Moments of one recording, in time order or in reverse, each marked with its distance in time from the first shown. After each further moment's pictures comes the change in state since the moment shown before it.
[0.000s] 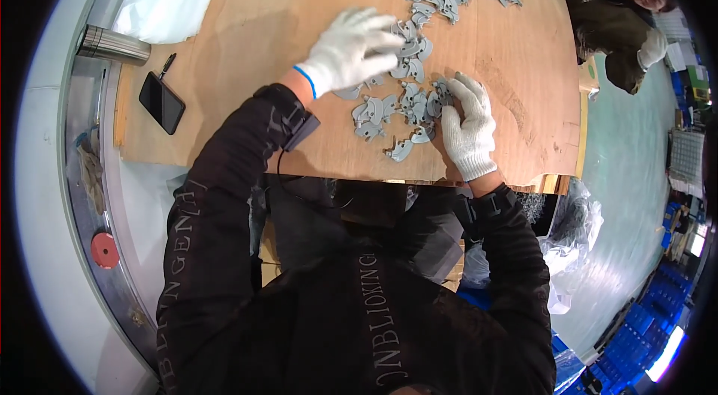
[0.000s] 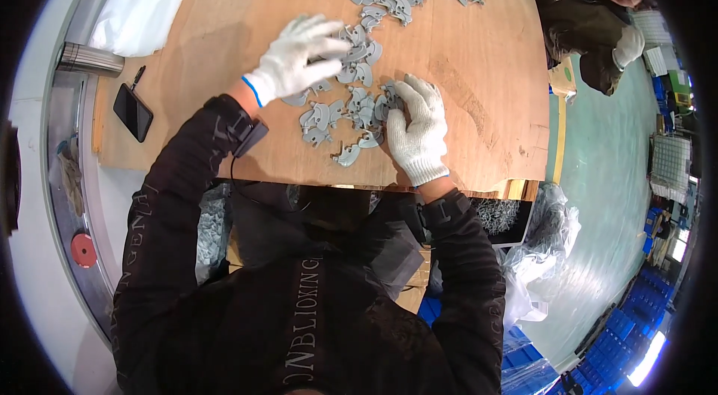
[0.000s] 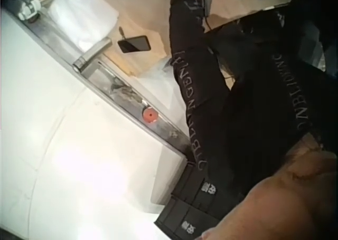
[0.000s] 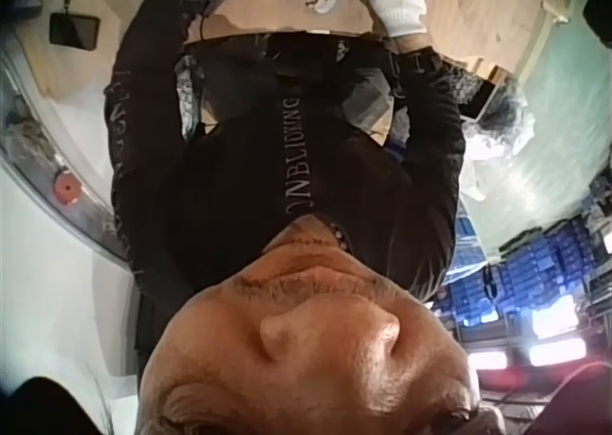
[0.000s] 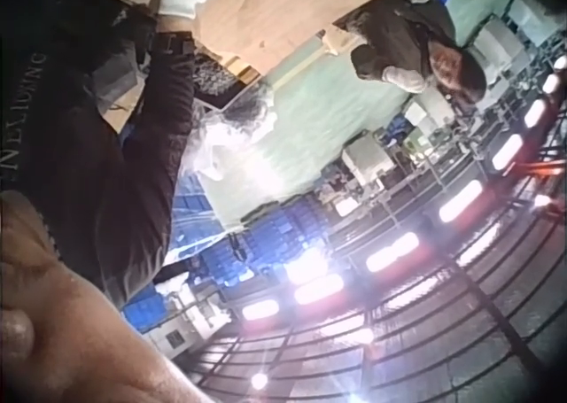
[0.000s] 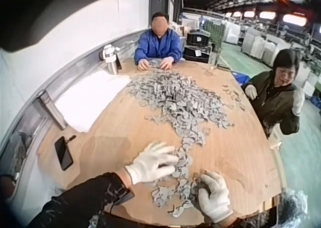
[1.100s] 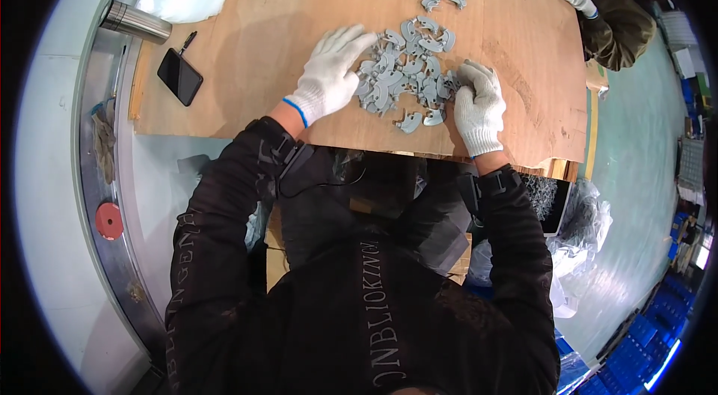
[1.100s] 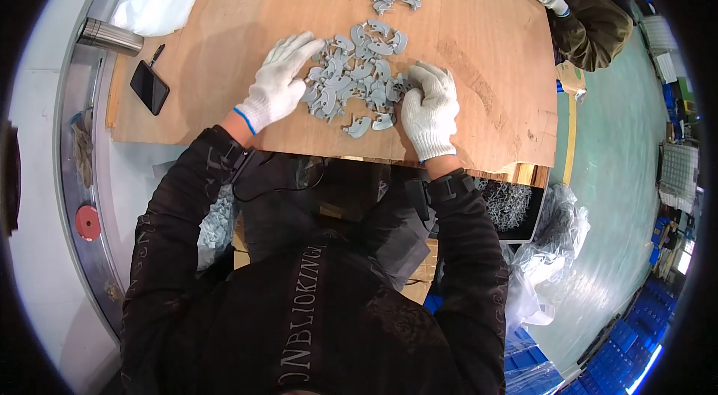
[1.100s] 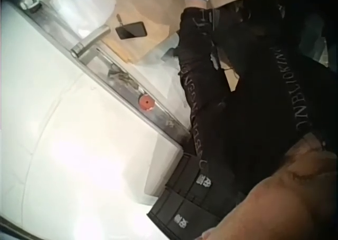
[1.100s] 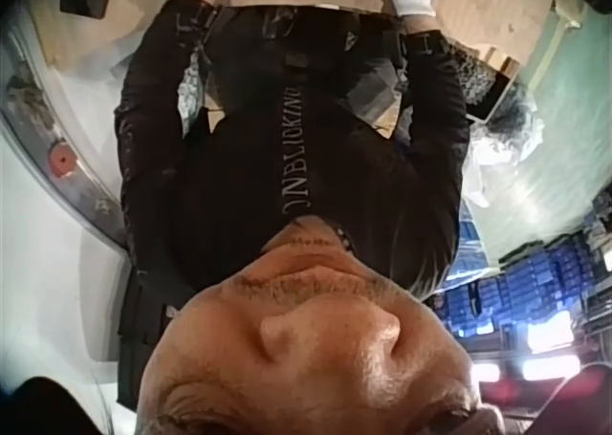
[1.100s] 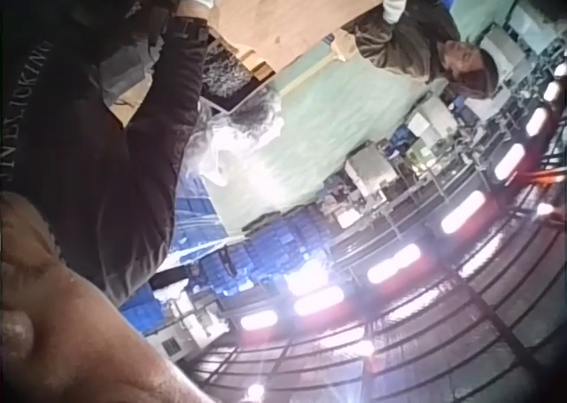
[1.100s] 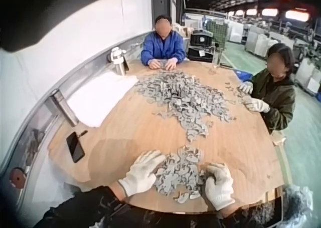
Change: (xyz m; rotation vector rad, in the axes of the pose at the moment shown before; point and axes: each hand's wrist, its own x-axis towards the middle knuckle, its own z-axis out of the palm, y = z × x) left_hand -0.094 0.047 -0.009 -0.055 0.171 -0.198; right_hand -0.010 0.004 0.005 0.092 0.125 0.062
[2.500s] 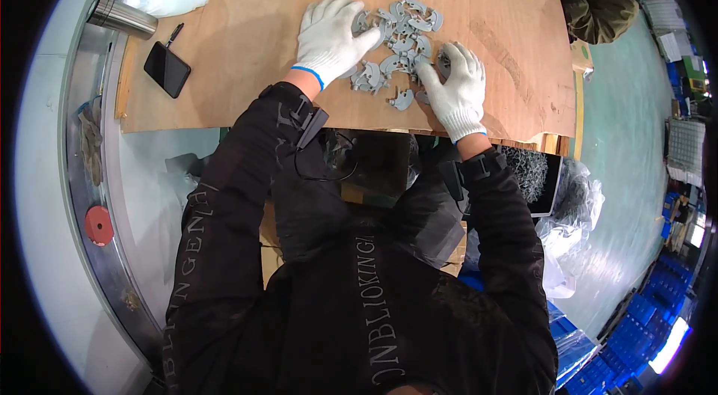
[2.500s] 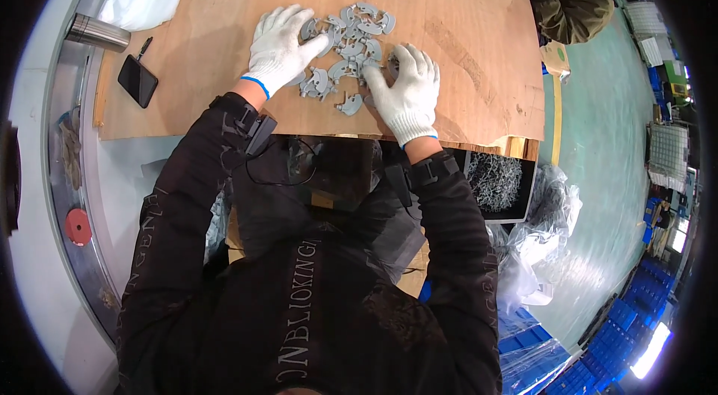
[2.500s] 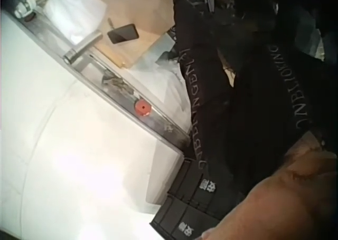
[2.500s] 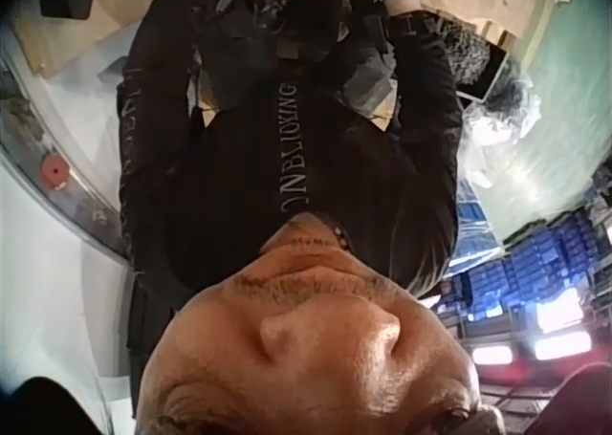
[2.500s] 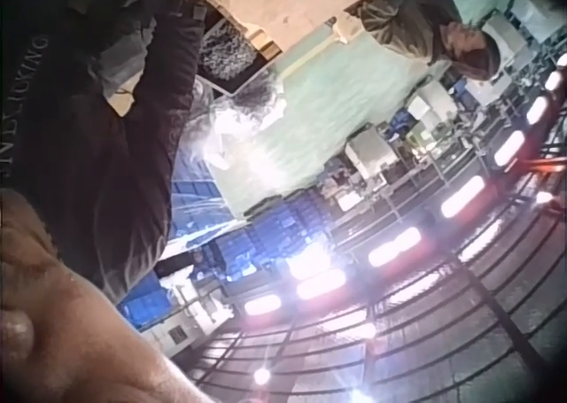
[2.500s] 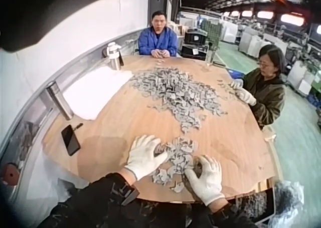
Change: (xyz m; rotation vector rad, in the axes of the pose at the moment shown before) left_hand 0.026 0.007 0.019 0.284 0.096 -0.151; right_hand -0.019 -0.029 0.011 -0.353 -0.096 0.033
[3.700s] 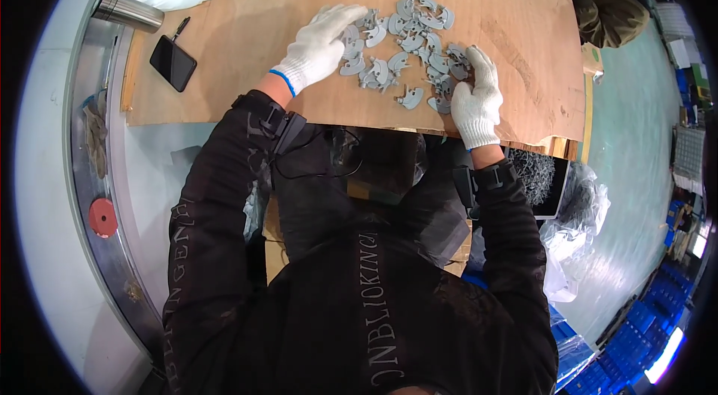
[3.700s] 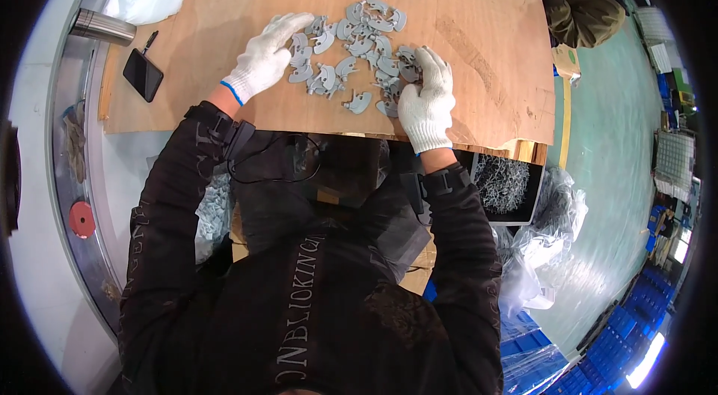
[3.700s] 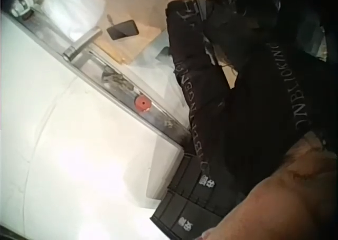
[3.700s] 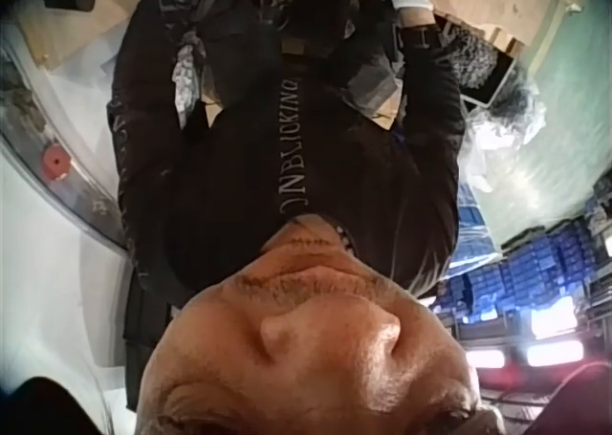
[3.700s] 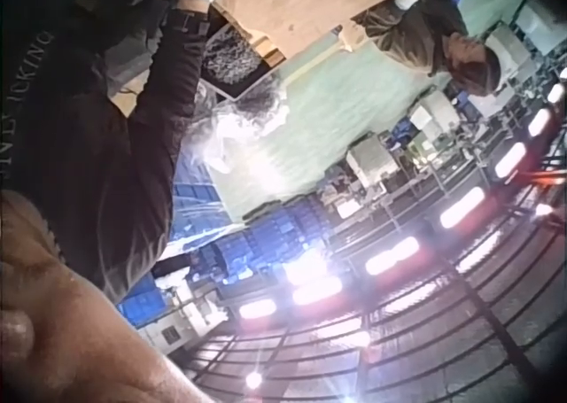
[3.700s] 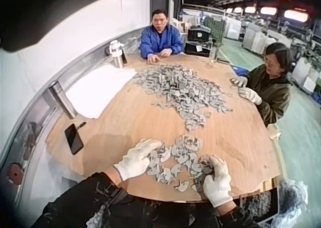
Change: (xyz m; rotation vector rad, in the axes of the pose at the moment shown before) left_hand -0.020 -0.036 -0.028 -0.430 -0.233 0.057; right_hand -0.013 0.020 -0.003 0.359 0.085 0.030
